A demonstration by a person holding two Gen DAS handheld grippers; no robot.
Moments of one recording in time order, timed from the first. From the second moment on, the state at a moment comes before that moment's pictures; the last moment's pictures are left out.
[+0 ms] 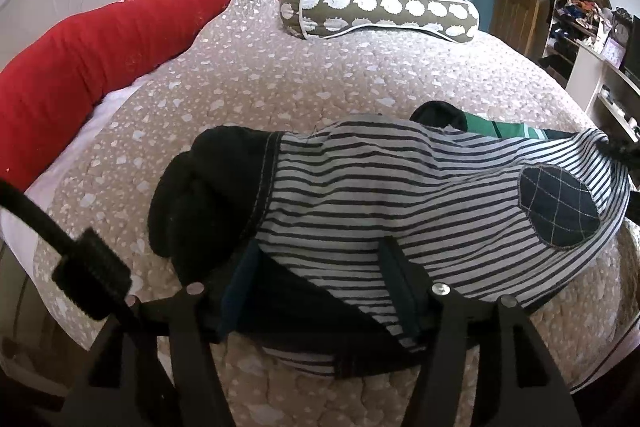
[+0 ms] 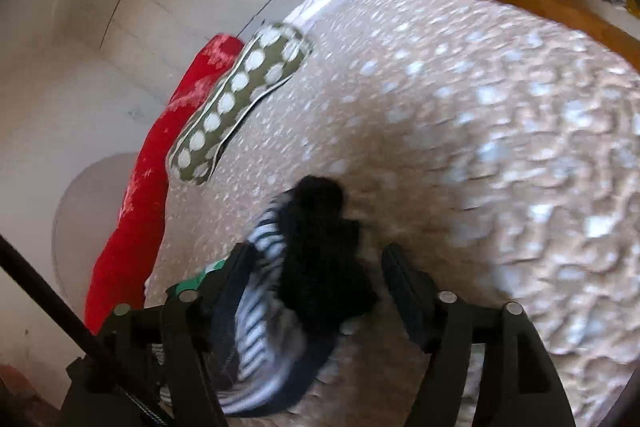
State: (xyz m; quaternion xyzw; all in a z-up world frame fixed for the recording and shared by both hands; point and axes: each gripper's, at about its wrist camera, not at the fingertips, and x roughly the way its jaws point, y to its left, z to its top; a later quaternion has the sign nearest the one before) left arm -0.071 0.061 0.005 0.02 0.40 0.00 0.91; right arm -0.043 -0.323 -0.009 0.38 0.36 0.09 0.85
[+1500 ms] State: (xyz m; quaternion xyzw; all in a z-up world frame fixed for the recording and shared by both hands) left arm -0.125 0.211 0.050 -0.21 0.36 0.07 0.91; right arm -0.045 -0.048 0.063 0.05 0.40 0.31 0.86
